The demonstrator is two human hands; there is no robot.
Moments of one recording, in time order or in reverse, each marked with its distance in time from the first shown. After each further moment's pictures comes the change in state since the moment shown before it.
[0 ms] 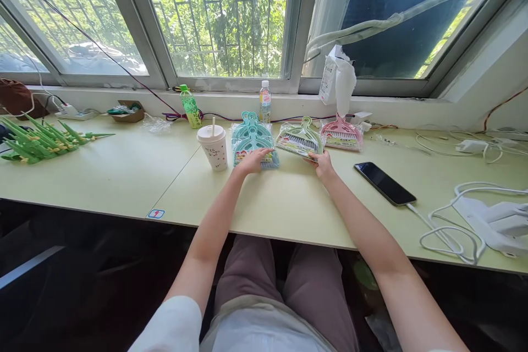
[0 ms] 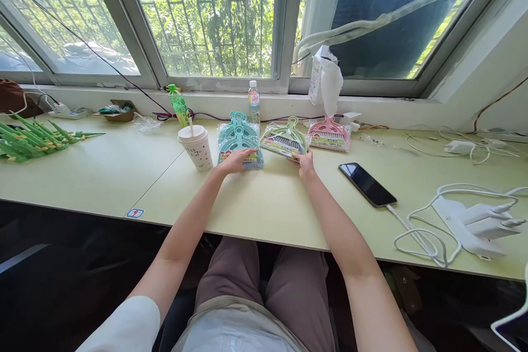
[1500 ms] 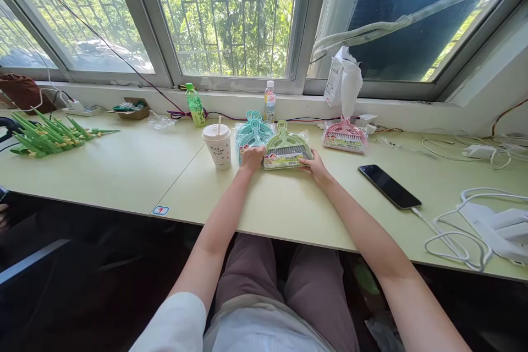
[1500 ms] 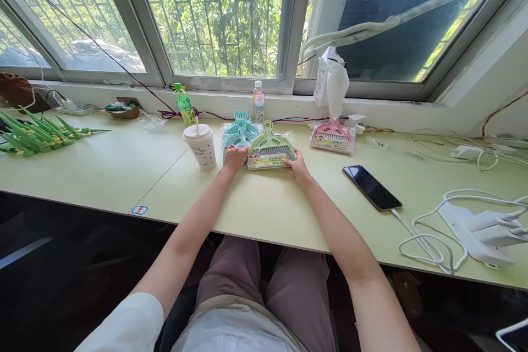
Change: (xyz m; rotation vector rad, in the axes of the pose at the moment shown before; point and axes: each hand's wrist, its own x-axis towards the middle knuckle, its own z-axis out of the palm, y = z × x) left_hand 0.007 -0.010 0.018 0.263 0.268 -0.344; right_hand -0.019 0.011 0.015 -0.221 -0.306 0.003
